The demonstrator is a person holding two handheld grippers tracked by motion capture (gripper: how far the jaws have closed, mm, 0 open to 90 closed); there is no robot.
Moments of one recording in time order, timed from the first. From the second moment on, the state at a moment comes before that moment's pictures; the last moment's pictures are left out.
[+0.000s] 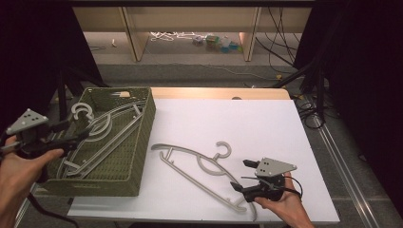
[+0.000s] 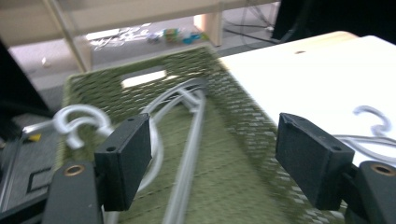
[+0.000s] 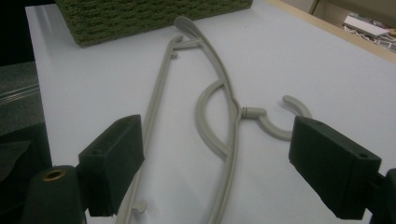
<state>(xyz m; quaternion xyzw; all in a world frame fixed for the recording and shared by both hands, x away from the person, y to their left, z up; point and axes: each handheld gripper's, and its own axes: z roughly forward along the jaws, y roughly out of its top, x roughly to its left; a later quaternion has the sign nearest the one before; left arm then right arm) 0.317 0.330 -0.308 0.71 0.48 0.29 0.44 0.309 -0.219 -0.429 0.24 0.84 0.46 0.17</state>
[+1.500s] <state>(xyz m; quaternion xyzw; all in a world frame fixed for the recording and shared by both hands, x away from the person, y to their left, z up) 0.282 0.164 -0.429 0.73 0.32 0.18 0.57 0.314 -0.216 -0.440 0.26 0.83 0.46 0.18</state>
